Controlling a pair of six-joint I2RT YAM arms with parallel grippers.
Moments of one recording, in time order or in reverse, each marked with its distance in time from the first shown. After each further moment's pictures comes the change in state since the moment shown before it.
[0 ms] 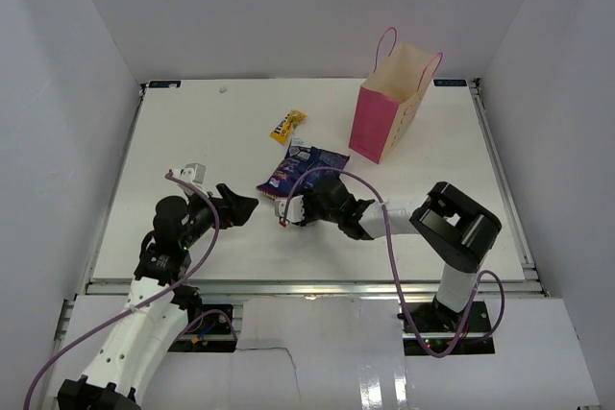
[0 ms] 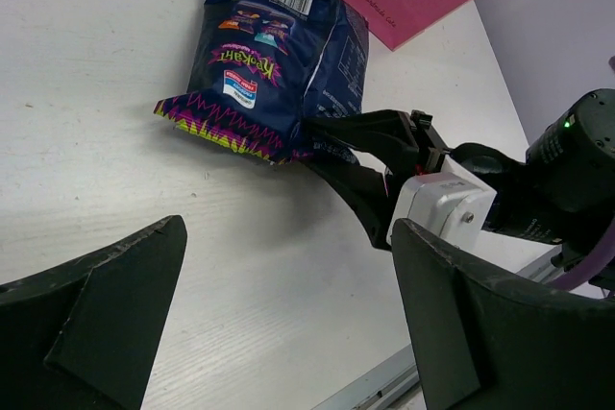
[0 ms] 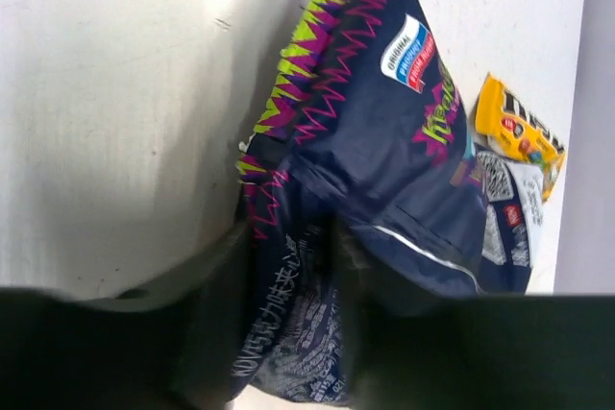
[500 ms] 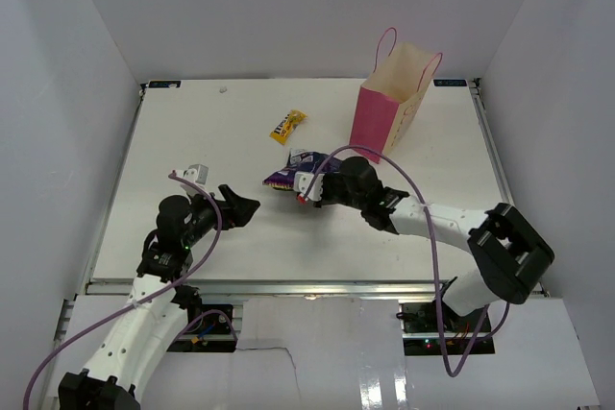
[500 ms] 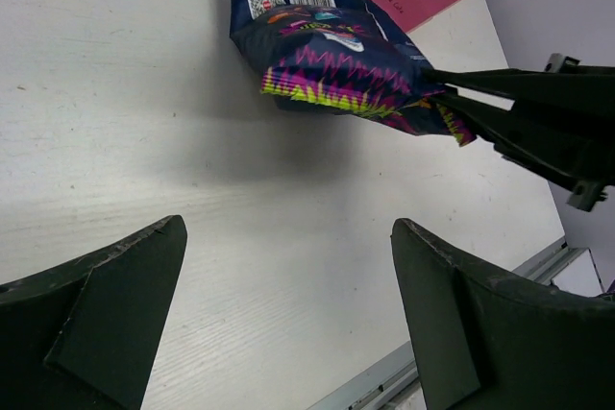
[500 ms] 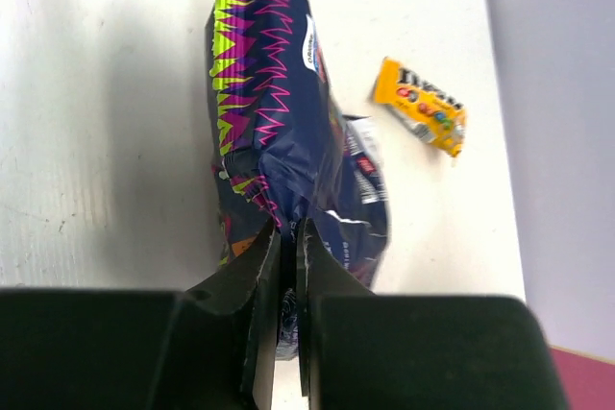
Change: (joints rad) left arm 0.000 0.035 -0.020 0.019 0.009 -0.006; right arm -0.077 -0.282 -0.016 -0.153 -0.067 0.129
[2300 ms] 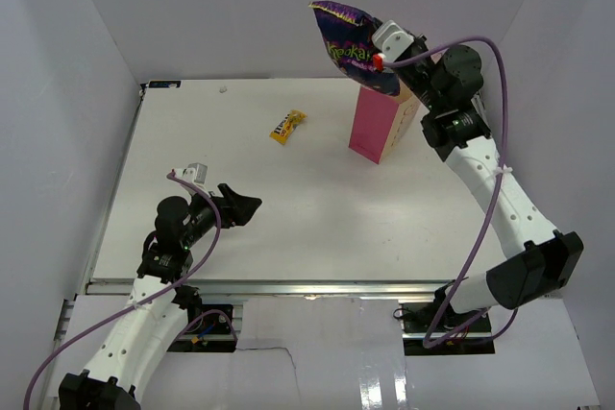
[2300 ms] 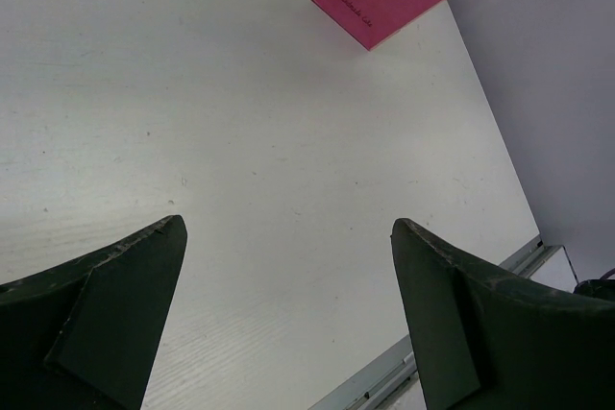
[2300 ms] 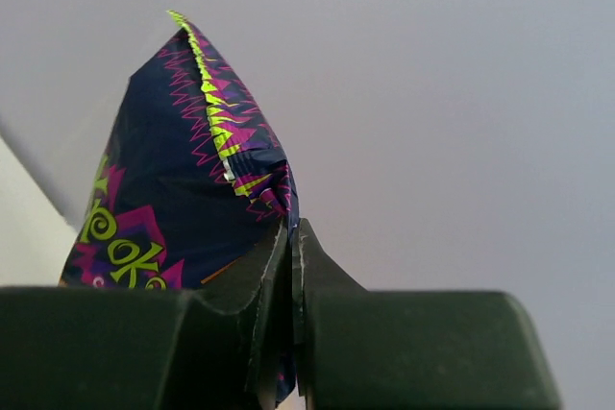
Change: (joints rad) left arm 0.000 -0.011 -0.011 0.068 0.036 -0.026; right arm -0.406 -0.109 0.711 -0.054 -0.137 0.100
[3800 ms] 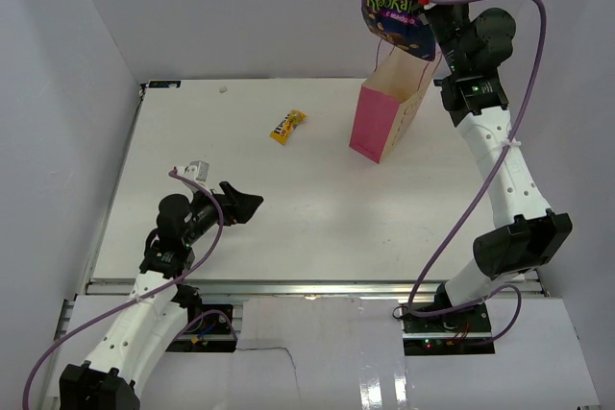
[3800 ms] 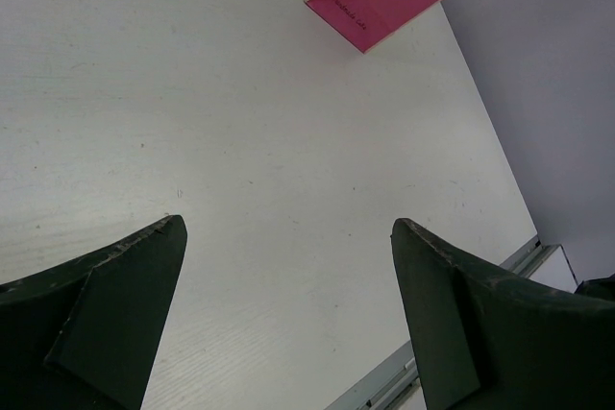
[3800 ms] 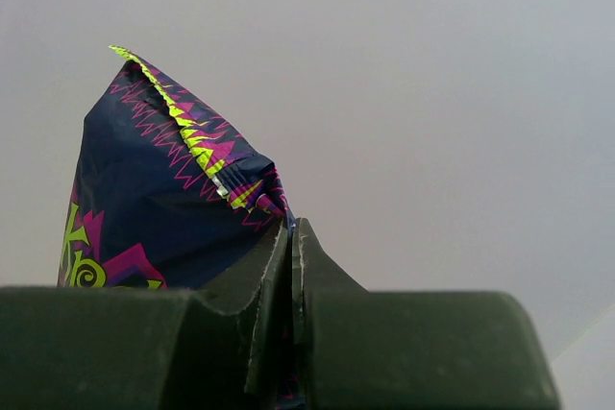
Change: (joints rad) left arm 0.000 0.050 -0.006 0.076 0.016 0.000; right arm -0.183 0.185 0.307 0.047 0.092 0.203
